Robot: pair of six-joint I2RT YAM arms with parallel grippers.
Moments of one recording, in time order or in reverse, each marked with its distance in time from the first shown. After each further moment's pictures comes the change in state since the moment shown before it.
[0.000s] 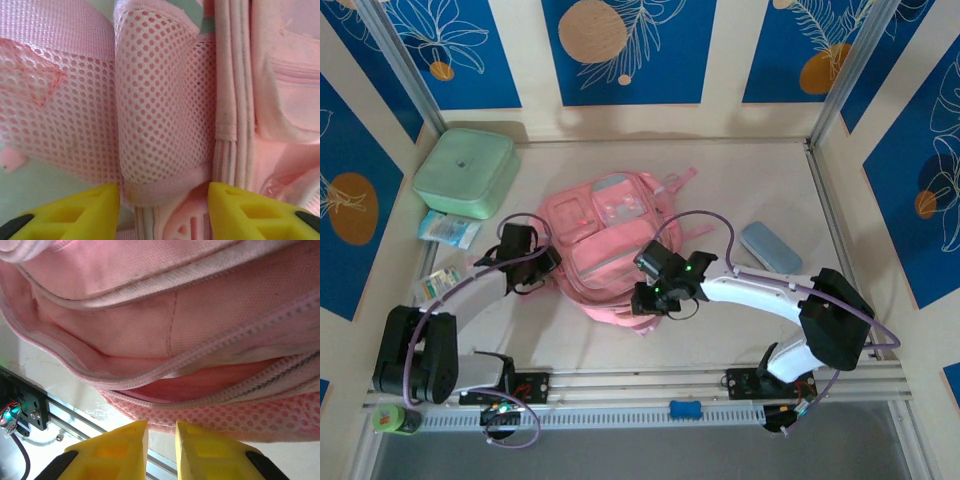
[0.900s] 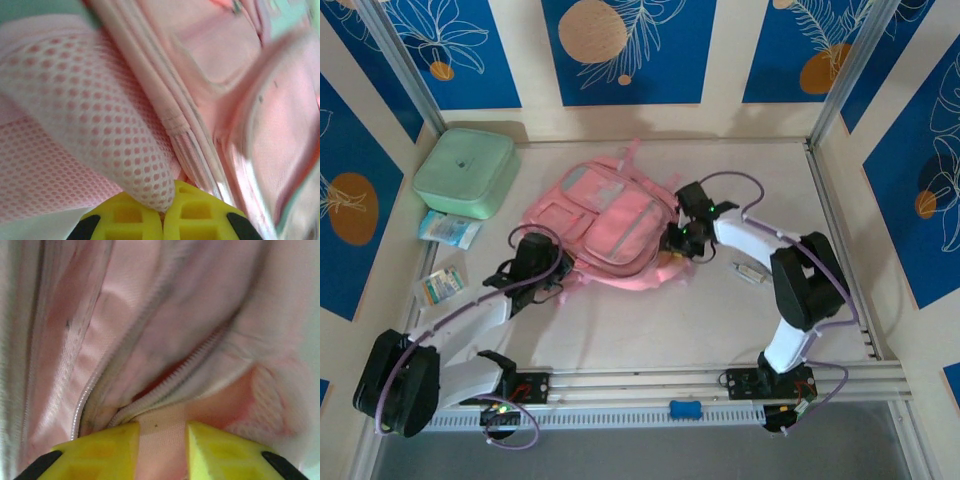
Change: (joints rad) left arm -0.293 -0.192 -0.093 0.135 -0.109 -0.344; right arm -0.515 0.277 0.266 0.010 -0.013 -0.252
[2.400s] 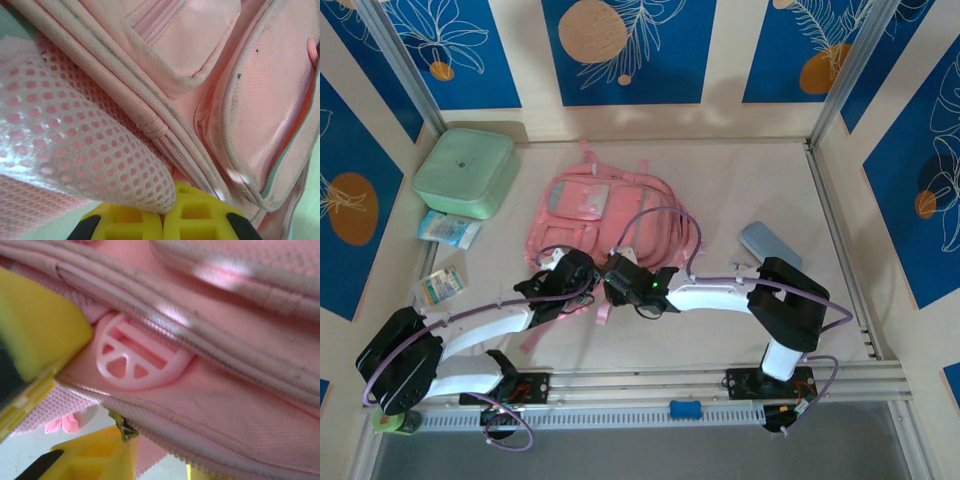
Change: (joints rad) left arm -0.319 0.097 0.036 0.050 -0.248 -0.377; right arm 0.657 -0.047 -0.216 0.406 0.518 0.086
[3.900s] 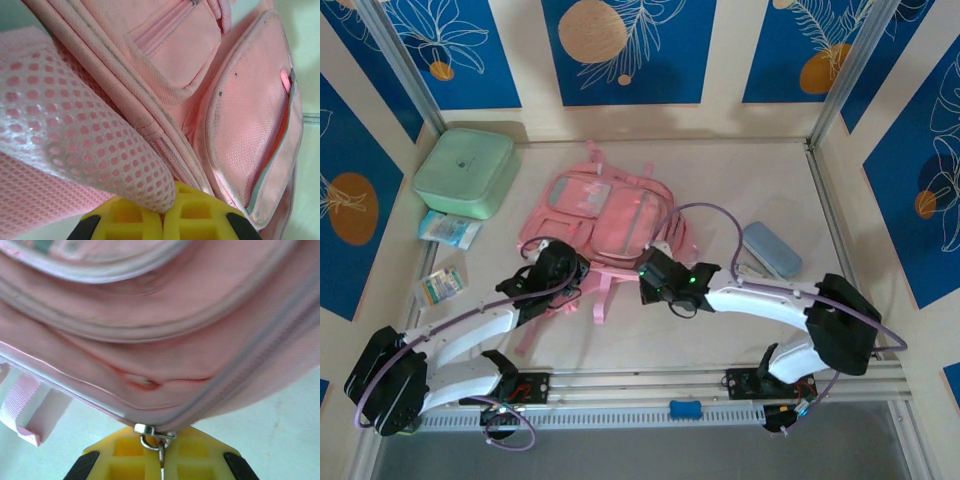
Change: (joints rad) left arm 0.153 -0.111 0.000 -0.065 0.089 0.116; right arm -0.126 -0.304 -0.141 -0.242 -0.019 -0.016
